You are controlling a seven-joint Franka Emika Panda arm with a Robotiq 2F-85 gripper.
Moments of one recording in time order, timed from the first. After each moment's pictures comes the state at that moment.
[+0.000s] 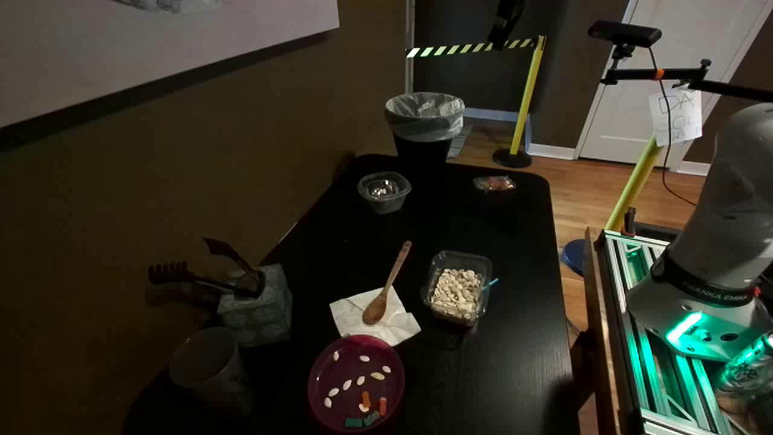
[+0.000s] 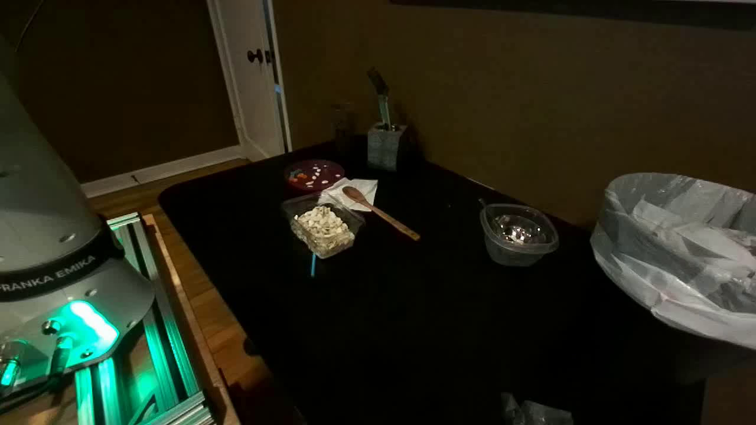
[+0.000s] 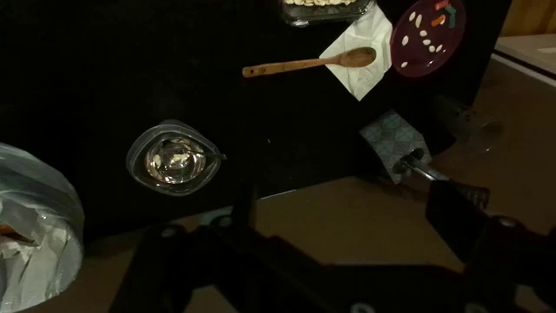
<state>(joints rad) -0.01 -0.54 -0.41 -2.22 0.16 1.91 -0.40</state>
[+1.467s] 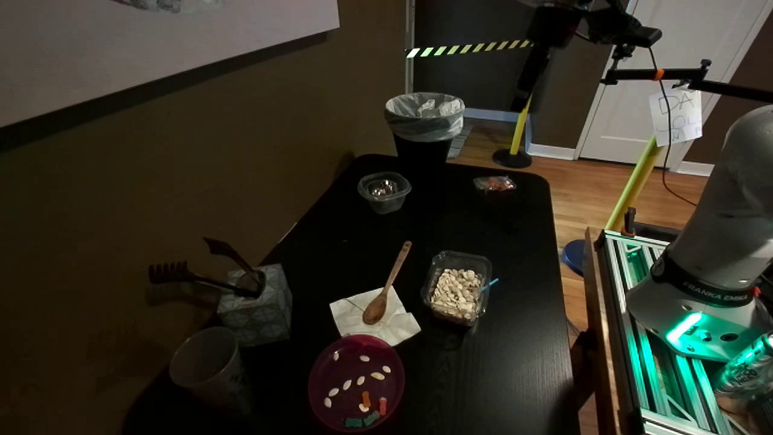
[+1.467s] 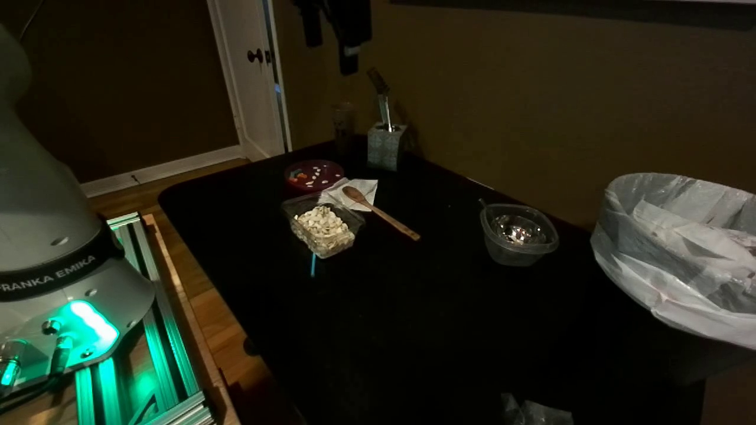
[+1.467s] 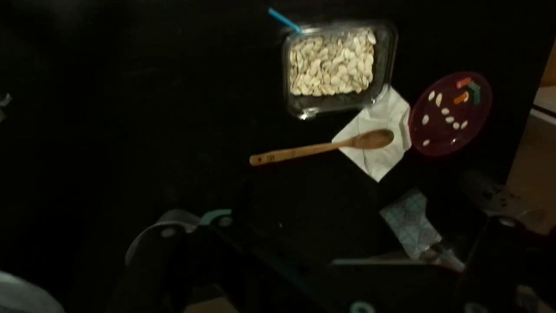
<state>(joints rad) -0.14 -0.72 -0.24 -2.60 0.09 2.01 -0.32</state>
